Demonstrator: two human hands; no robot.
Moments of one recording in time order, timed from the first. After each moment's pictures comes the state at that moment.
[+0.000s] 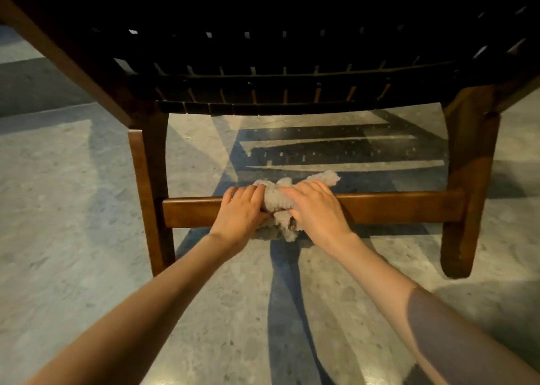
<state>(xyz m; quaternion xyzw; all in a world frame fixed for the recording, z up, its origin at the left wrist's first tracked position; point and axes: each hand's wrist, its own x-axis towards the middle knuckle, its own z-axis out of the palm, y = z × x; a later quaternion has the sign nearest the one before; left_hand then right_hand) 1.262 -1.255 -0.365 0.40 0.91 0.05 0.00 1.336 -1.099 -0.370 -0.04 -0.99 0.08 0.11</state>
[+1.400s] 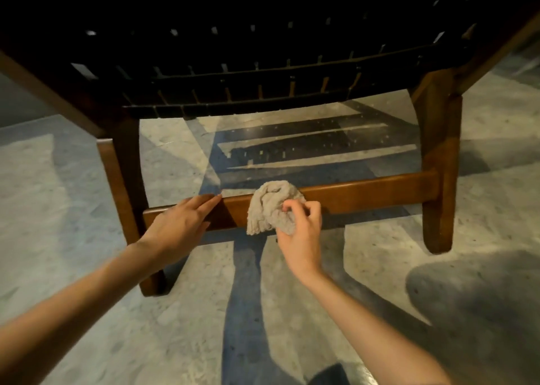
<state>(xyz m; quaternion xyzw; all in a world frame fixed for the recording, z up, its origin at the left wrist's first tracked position) 1.224 -1.329 -0.359 0.43 0.90 -0.01 0.05 1.359 -1.156 -0.425 -0.26 -0.82 0.39 0.31</state>
